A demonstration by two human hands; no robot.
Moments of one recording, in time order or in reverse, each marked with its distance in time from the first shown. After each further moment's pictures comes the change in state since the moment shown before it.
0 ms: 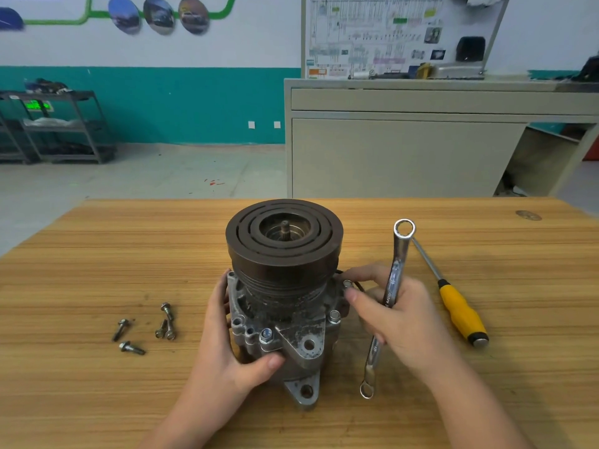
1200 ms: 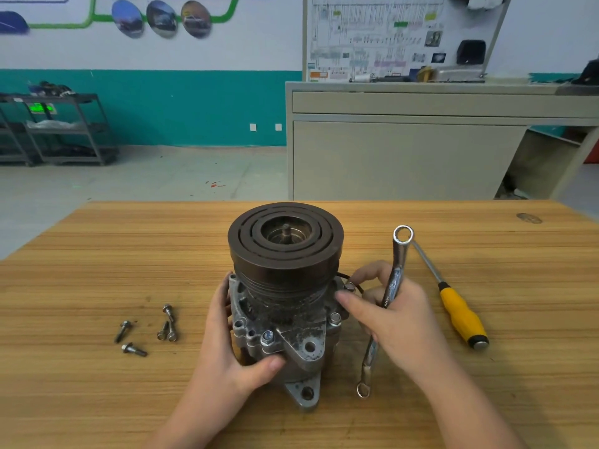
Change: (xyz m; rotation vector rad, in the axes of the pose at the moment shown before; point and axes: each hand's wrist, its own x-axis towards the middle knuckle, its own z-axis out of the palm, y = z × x) left_hand 0.000 -0.006 0.000 0.023 0.010 0.001; right_hand 0.001 0.004 0.003 0.021 0.077 -0.015
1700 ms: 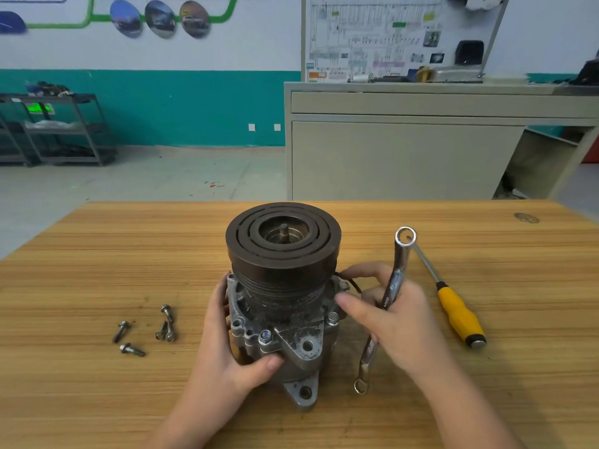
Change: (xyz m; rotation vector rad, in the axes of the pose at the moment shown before) left_hand 0.000 0.003 0.001 -0.006 0.026 0.027; right_hand -0.003 -0.008 -0.001 -0.026 -0.032 -0.011
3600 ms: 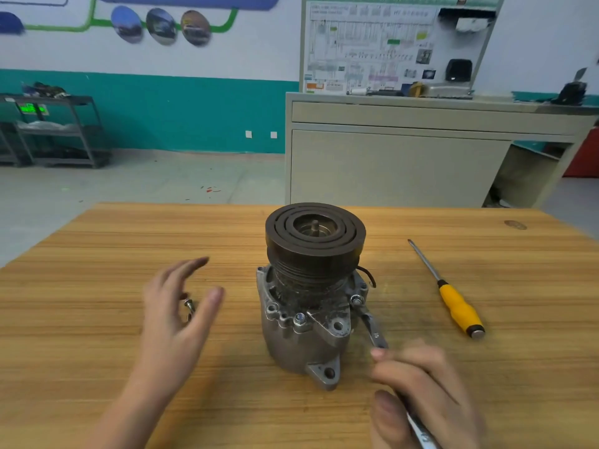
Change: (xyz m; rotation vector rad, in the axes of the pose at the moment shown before) left_hand 0.008 0.005 -0.074 0.276 0.269 0.050; right_hand -0.065 -0.035 0.068 -0.481 0.574 -0.689
